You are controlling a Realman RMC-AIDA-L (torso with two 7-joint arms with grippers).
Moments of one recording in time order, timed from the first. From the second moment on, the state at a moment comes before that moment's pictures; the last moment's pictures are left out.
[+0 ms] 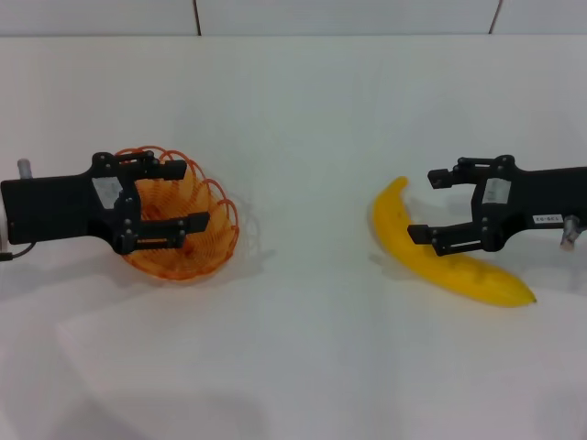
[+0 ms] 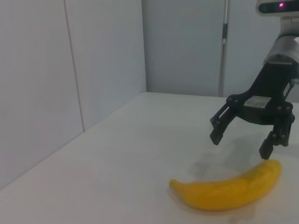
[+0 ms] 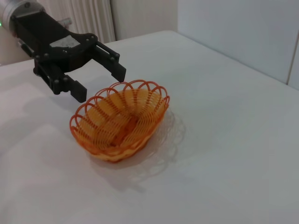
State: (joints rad) left arm -0.49 -2.01 0.87 0.70 1.88 1.52 -1.17; right arm 0.33 2.03 -1.09 -1.04 -1.94 -1.41 1.56
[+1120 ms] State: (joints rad) left arm -0.52 -1.94 0.87 0.99 2.02 1.42 -1.79; right arm 0.33 2.03 -1.09 -1.03 -1.95 -1.41 1.56
